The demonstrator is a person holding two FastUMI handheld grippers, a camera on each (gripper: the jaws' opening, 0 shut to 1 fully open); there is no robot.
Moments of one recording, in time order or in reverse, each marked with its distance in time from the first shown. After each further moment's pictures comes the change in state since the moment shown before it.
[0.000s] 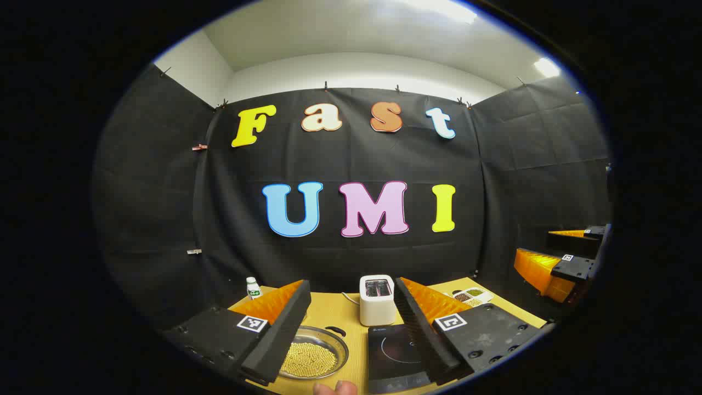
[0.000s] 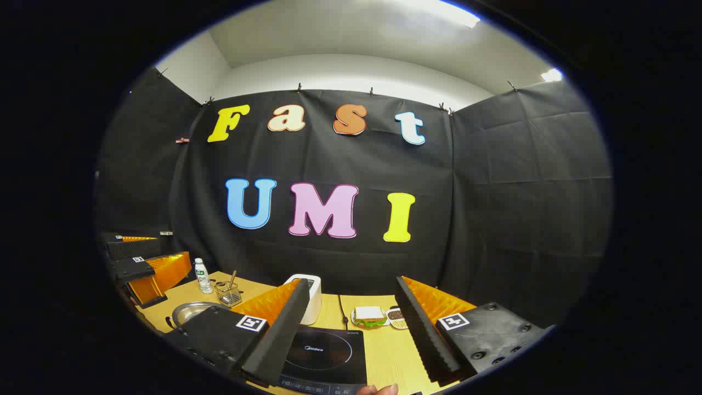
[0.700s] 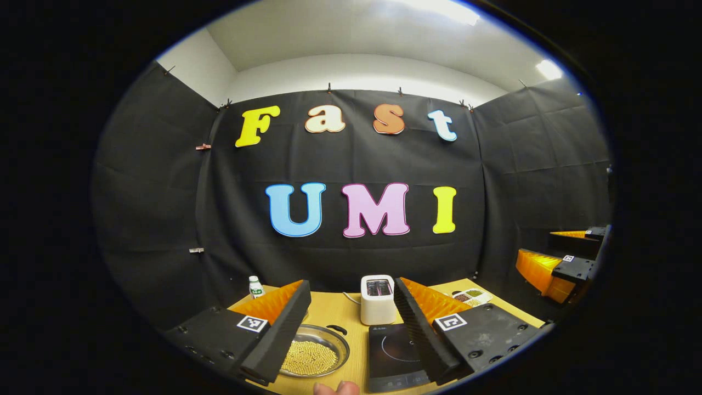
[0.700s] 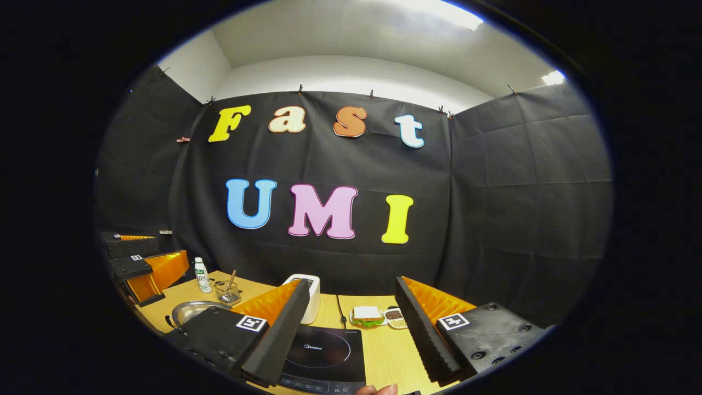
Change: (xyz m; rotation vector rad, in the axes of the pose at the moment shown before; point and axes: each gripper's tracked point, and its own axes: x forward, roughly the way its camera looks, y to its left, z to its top) left arm -0.013 0.007 0.002 -0.012 -0.010 0.007; right arm -0.012 0.003 0.002 -0.015 -0.008 -0.006
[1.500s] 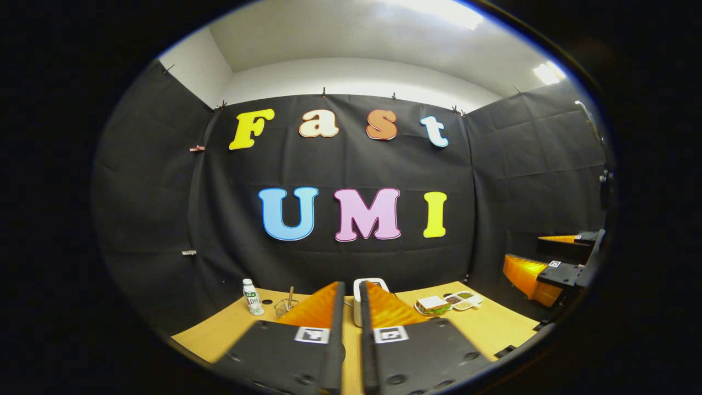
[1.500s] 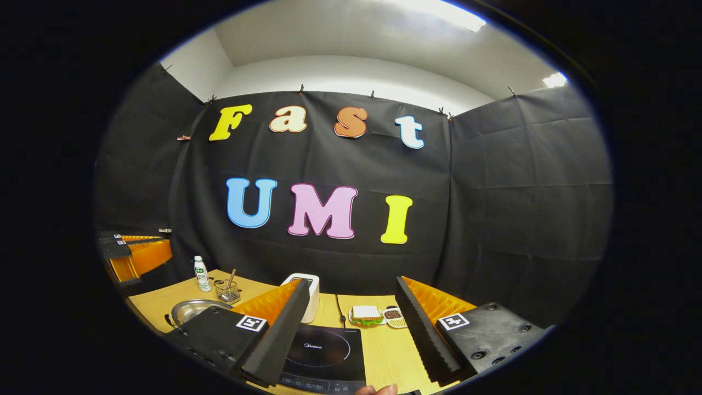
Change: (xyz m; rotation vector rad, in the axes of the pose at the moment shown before) left arm -0.012 -0.004 0.003 -0.036 -0.004 -0.075; right arm -0.006 0.001 -0.001 -0.014 0.002 -0.011
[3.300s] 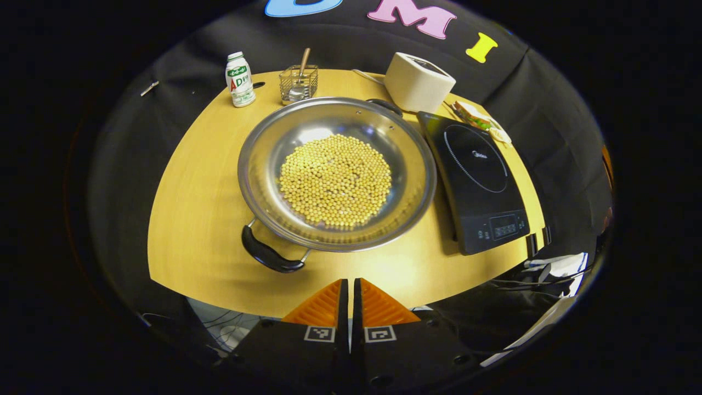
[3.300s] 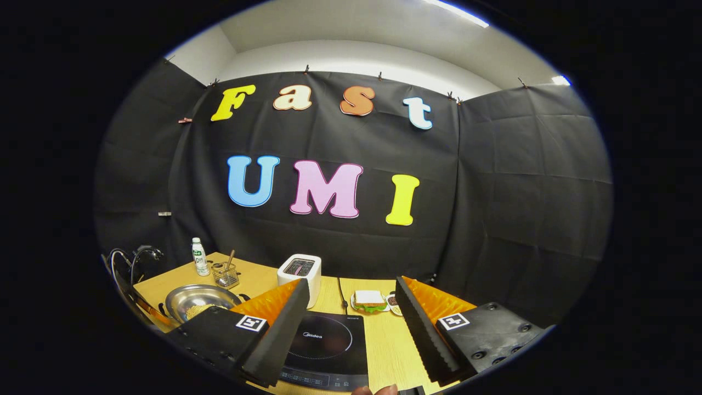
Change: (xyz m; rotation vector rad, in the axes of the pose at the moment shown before) left arm -0.043 0.174 -0.329 -0.135 1.265 -0.155; right arm 0.023 0.012 -0.043 -0.024 0.109 0.019
